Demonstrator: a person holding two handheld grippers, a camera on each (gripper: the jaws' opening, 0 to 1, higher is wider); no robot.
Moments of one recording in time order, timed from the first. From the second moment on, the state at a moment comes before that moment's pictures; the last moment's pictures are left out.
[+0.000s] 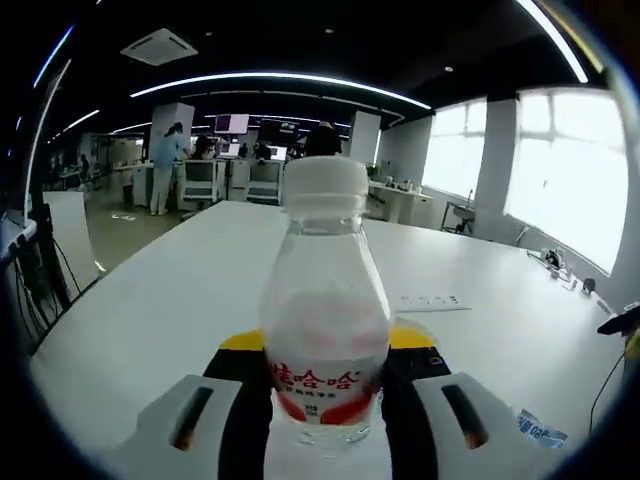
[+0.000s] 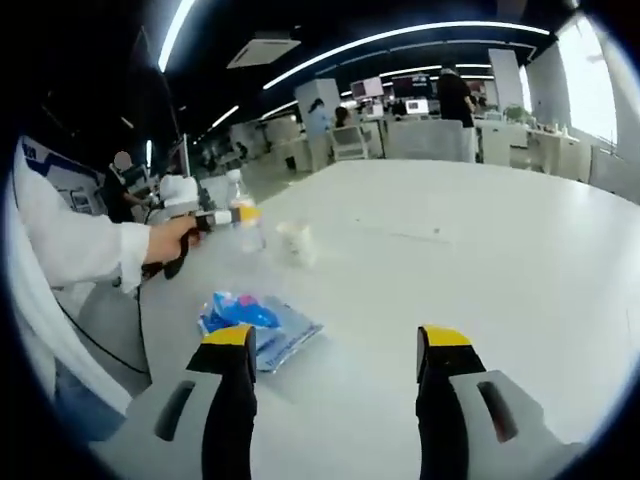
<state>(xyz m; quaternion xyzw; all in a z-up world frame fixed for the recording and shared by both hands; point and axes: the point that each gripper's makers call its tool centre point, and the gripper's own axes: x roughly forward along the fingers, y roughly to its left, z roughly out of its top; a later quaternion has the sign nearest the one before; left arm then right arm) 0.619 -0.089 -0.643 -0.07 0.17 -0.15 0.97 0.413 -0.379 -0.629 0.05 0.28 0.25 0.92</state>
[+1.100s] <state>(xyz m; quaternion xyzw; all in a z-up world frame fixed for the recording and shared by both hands) 0.684 -0.092 -0.664 -0.09 0.14 -0.14 0.98 0.415 -0.368 -0.666 0.06 0.32 0.27 0.91</state>
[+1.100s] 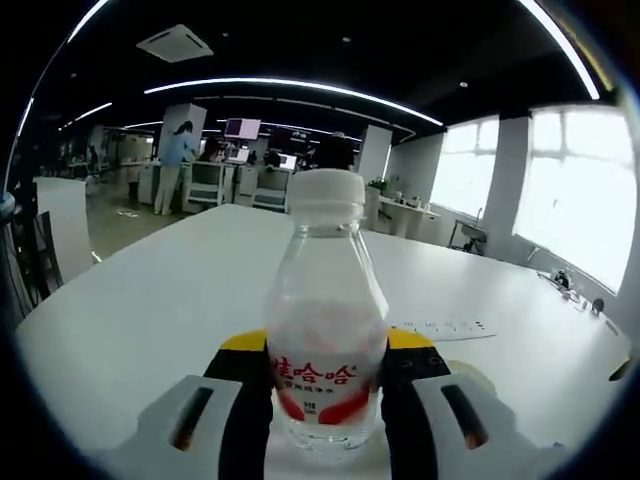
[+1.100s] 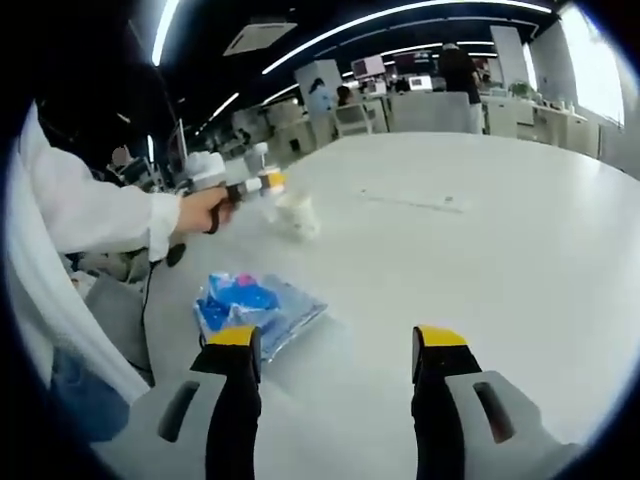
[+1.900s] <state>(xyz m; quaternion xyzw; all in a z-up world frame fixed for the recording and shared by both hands) 0.678 -0.102 -0.670 -0.07 0.16 -0.12 0.98 0.408 -0.361 -0.679 0.05 0.34 0.28 0.90</state>
